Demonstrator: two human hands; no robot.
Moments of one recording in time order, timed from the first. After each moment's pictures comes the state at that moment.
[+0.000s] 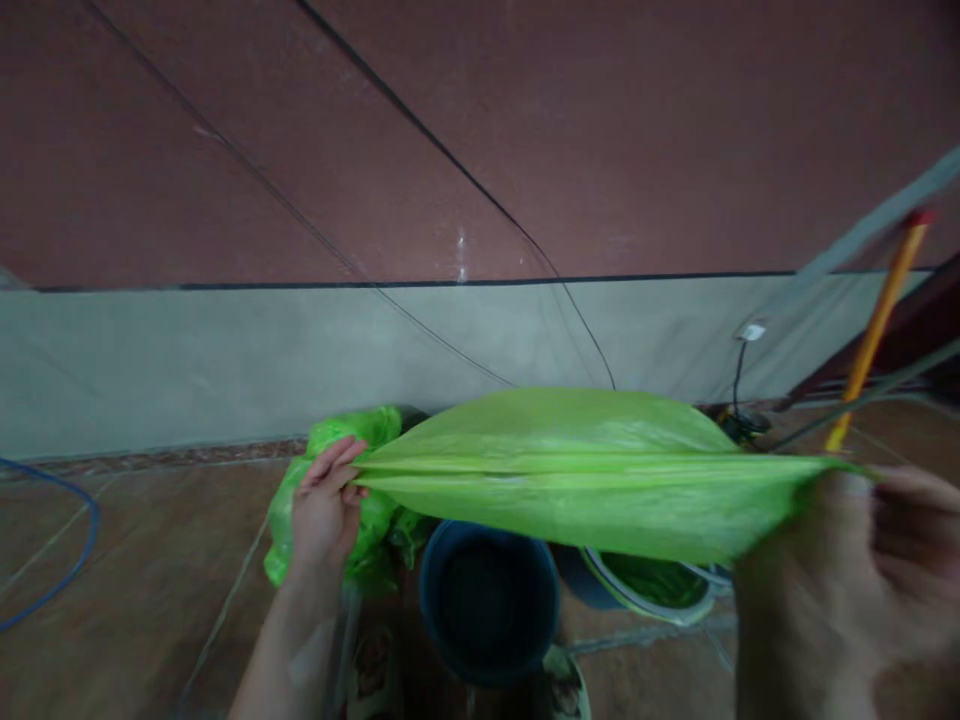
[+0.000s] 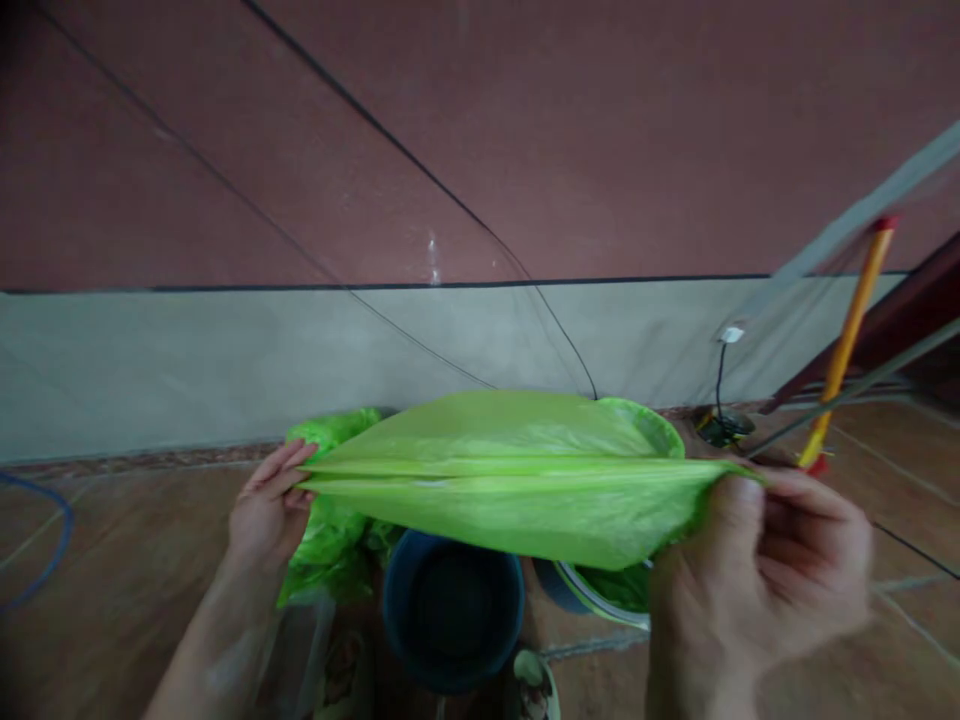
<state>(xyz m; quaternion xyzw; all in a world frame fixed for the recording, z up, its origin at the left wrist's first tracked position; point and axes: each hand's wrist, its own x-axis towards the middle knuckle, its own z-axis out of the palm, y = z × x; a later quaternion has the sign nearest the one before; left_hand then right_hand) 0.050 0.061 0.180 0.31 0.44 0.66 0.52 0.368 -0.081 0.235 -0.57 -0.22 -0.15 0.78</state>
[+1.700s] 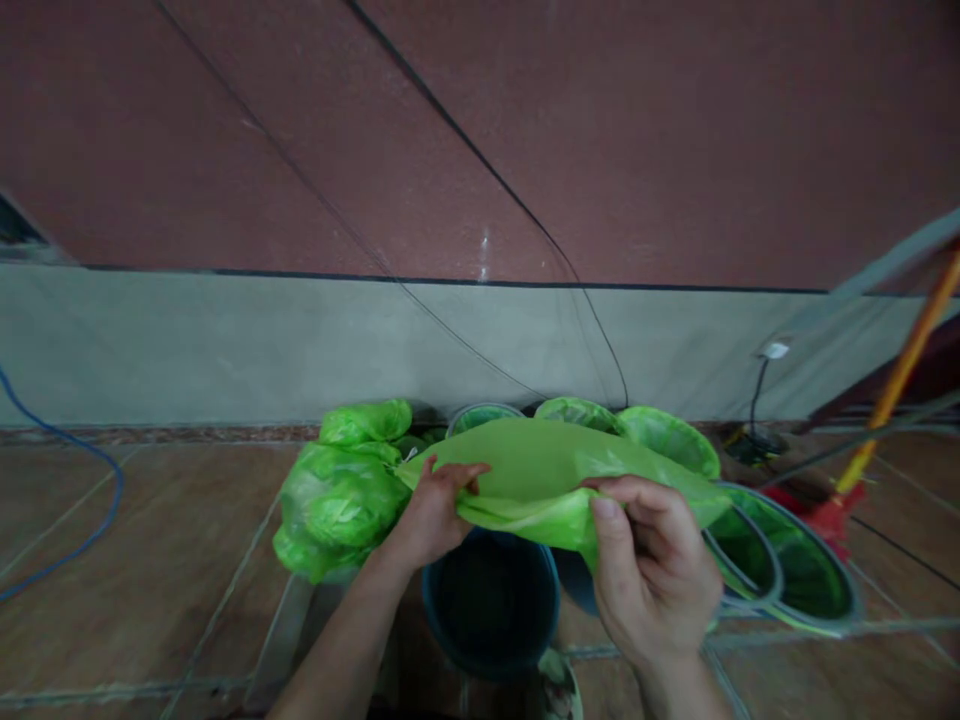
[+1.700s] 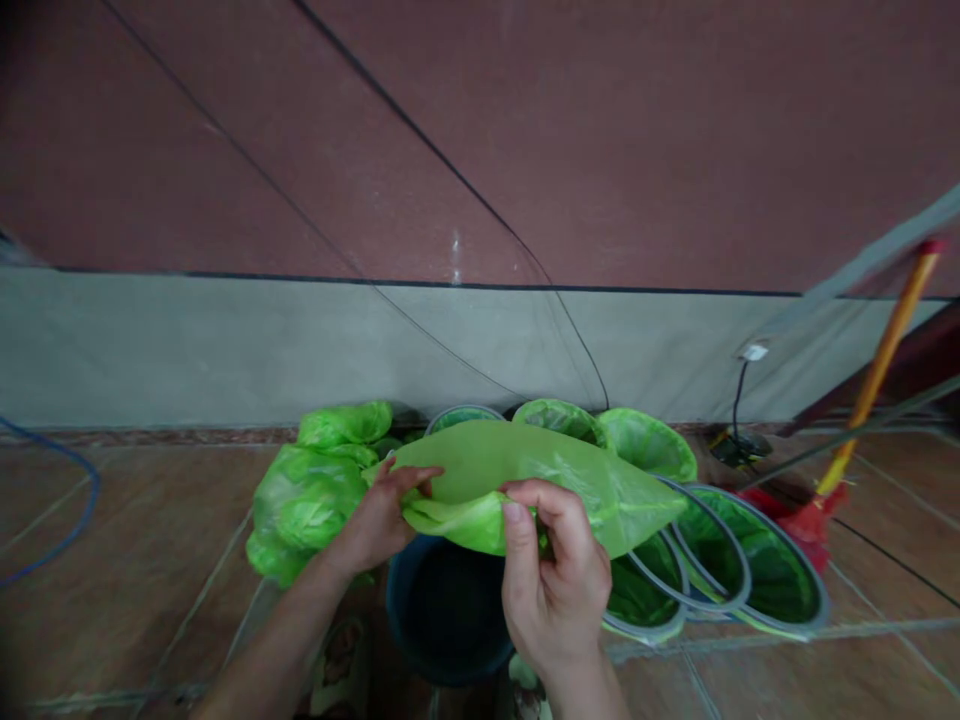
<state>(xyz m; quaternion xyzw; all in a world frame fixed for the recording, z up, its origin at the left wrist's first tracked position) 0.102 0.034 0.158 0.84 0.38 0.27 0.27 0.280 -0.081 0.217 -0.56 -0.53 0.01 0.63</state>
